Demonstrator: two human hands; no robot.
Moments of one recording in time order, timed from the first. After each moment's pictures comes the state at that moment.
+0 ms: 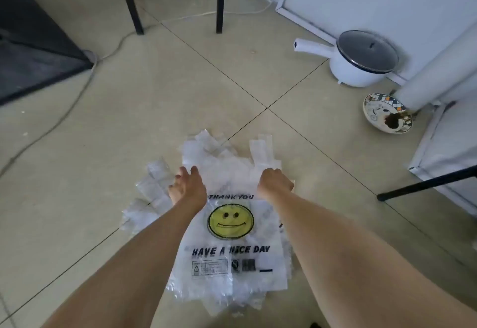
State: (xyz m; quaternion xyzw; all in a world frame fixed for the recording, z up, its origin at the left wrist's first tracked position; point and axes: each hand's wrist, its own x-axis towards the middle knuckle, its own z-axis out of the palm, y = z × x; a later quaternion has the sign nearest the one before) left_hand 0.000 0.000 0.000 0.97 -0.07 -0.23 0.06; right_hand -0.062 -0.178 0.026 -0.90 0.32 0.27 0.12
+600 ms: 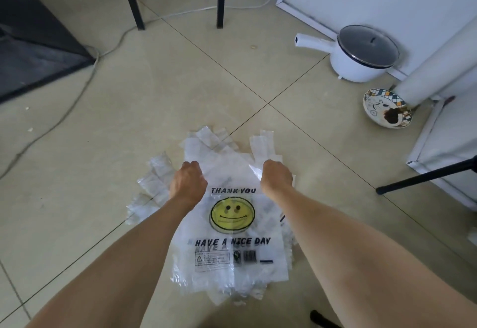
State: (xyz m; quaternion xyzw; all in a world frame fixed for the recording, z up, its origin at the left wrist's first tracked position) left_hand -0.001 0.020 0.015 0.96 -0.14 -0.15 0.17; right_hand -0.071 -0.168 0.055 -0.93 0.28 0.20 0.09
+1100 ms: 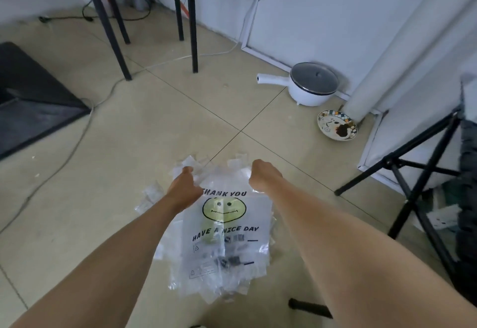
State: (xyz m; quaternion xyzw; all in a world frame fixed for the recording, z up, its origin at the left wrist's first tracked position) left_hand -0.022 0.008 0.142 0.89 -0.14 -0.28 0.33; right_hand -0.104 -0.173 0.203 -0.91 0.31 0.21 0.18
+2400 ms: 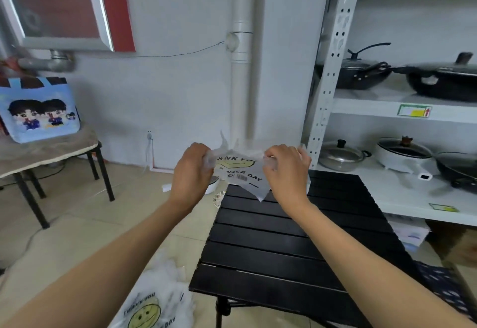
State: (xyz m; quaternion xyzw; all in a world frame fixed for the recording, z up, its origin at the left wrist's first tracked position) left_hand -0.361 -0.127 0.550 0.68 -0.53 0.07 0.50; right_hand -0.538 -0.226 0.550 -0.80 0.38 -0.47 0.05
